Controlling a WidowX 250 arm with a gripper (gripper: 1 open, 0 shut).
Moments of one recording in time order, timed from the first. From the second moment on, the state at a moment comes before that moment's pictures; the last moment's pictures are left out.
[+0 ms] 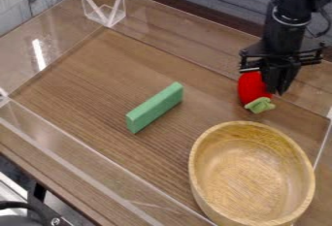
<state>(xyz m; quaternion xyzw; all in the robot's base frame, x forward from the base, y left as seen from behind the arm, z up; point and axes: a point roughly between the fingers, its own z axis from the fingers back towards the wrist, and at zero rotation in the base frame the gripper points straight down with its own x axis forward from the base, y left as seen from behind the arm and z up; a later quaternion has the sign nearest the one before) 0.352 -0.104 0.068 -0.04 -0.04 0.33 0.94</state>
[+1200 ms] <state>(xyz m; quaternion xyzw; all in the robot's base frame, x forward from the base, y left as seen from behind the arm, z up) 0.358 -0.082 0.124 -0.07 -0.07 0.38 0.92</state>
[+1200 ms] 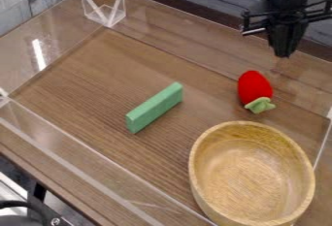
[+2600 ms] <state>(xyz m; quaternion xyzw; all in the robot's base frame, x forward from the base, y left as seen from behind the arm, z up) 0.359 -0.063 0.055 0.01 -0.05 0.46 0.89</state>
